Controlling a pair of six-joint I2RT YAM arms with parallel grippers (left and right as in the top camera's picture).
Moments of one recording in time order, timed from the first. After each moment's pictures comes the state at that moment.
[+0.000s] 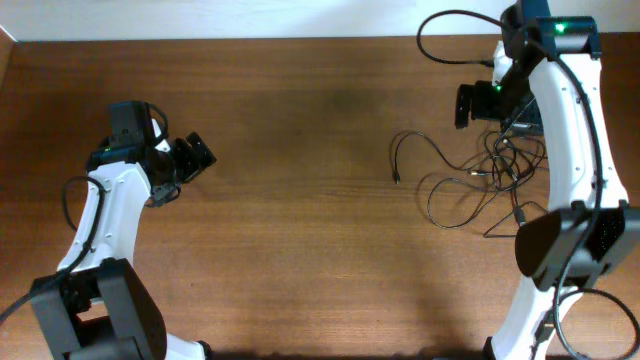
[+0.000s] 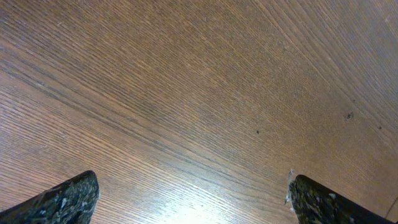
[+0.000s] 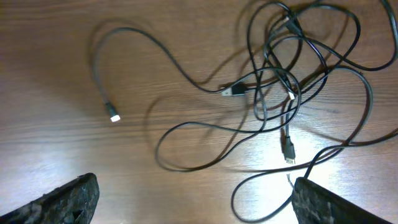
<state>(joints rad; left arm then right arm) 0.22 1.66 1.19 -0.72 0.19 -0.45 0.02 2.07 2.19 -1.59 -0.01 0.17</state>
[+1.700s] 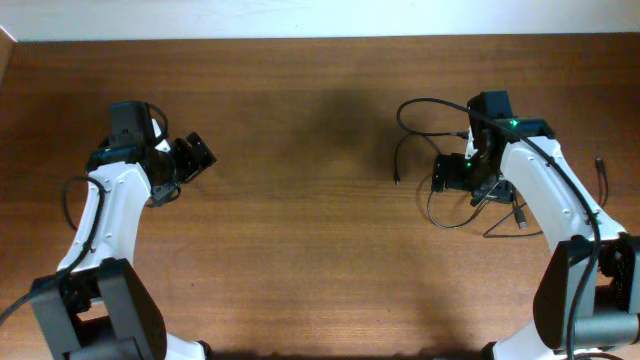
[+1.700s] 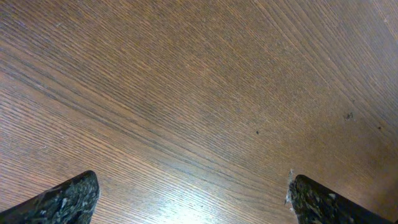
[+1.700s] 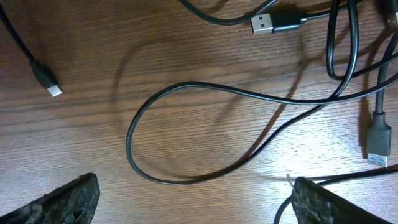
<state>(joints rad) 0.22 1.66 1.19 -0.71 0.19 -0.45 0.06 1.76 1.29 -1.00 -0.01 0.26</state>
